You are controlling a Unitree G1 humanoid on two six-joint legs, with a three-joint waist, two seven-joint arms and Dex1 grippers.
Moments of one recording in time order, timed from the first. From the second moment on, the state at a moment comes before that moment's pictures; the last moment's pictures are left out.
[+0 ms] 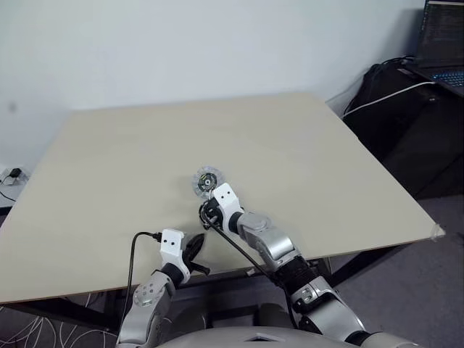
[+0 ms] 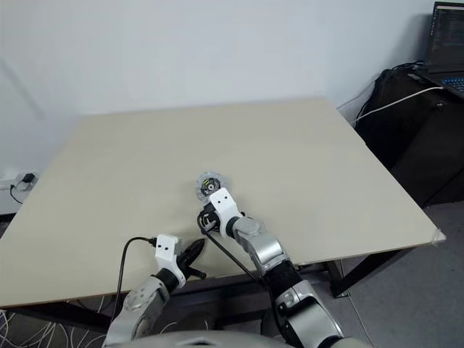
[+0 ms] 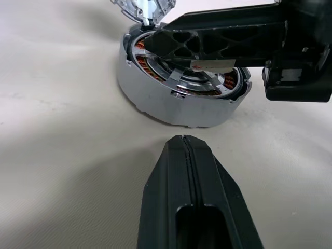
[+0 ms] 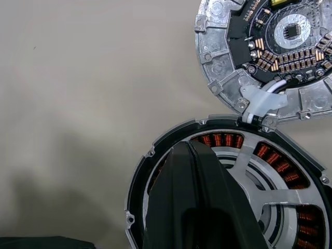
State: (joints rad) left arm 0.29 0.08 -0.13 0.00 -0.21 0.11 -0.41; right arm -0.37 0.02 0.38 0.36 0.08 0.48 0.35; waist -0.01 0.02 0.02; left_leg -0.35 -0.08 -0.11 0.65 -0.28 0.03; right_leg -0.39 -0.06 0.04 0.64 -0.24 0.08
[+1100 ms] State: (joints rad) left arm 0.31 0.05 -0.13 -0.05 -0.21 0.15 -0.38; right arm -0.78 -0.43 0.82 0.32 -0.35 0.04 1.05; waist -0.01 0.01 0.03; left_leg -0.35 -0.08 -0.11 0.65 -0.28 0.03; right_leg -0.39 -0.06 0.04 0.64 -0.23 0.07
